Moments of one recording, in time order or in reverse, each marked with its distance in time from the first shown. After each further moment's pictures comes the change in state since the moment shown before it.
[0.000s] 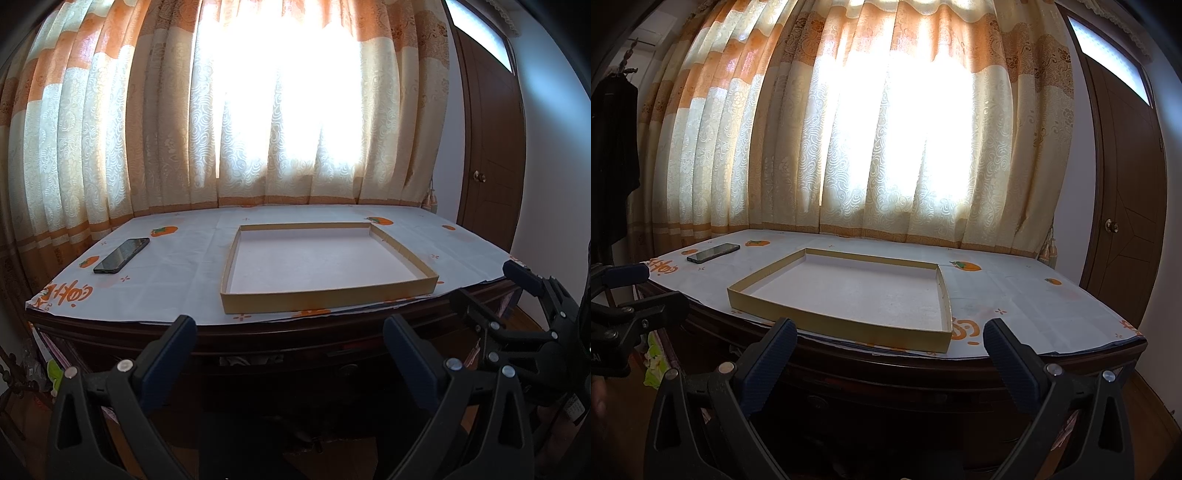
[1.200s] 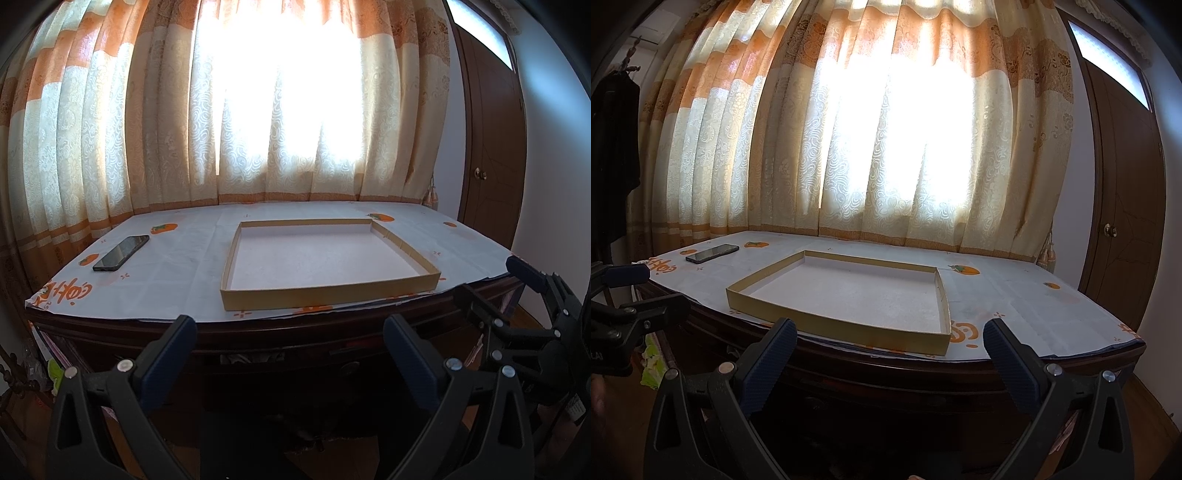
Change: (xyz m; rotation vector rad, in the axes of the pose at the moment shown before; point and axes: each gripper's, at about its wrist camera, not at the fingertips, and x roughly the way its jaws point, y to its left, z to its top) left arm 0.005 0.003 -0.004 -0.001 0.008 0.003; right arm 0.002 0.002 -0.004 -0.013 -0.022 -0.012
